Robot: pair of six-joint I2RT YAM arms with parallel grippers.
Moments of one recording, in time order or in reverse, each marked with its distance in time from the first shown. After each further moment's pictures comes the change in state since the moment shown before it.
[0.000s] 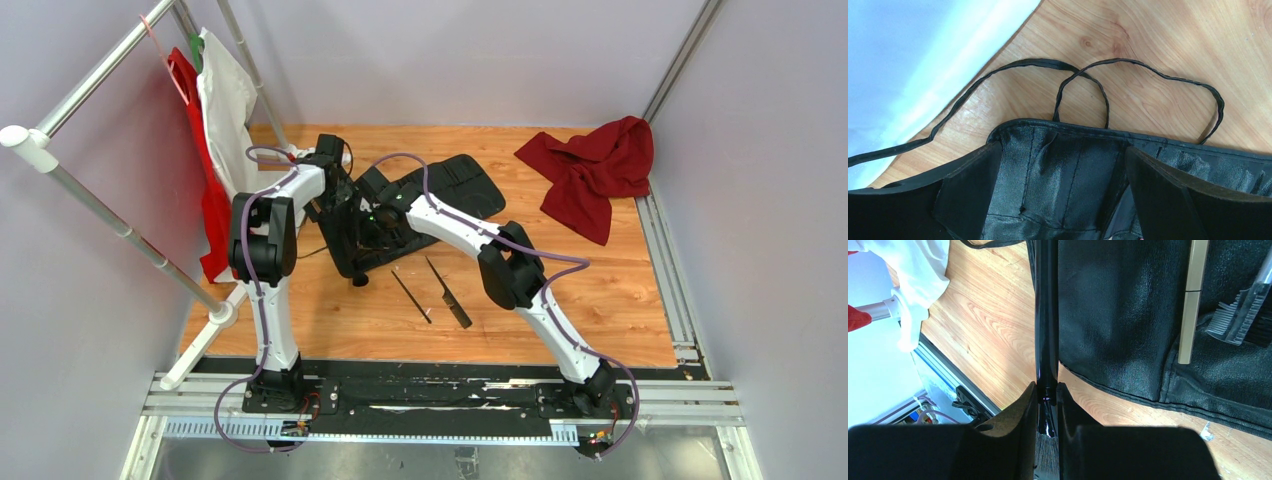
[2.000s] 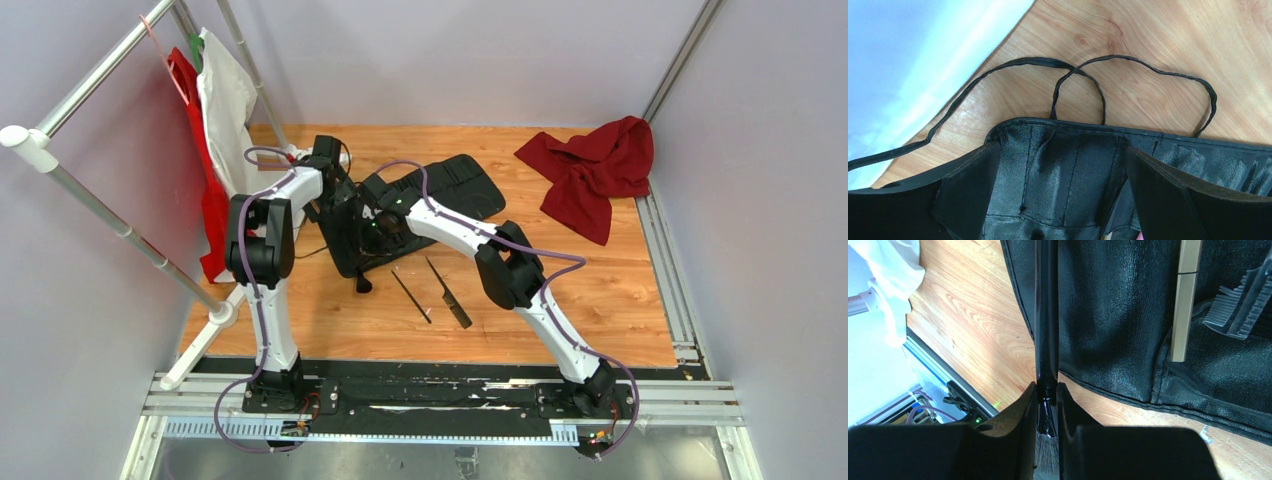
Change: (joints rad) left arm 0.006 -0.024 -0.040 0.045 0.039 0.018; right arm 0.000 0.009 -0.046 0.002 -0.025 0.000
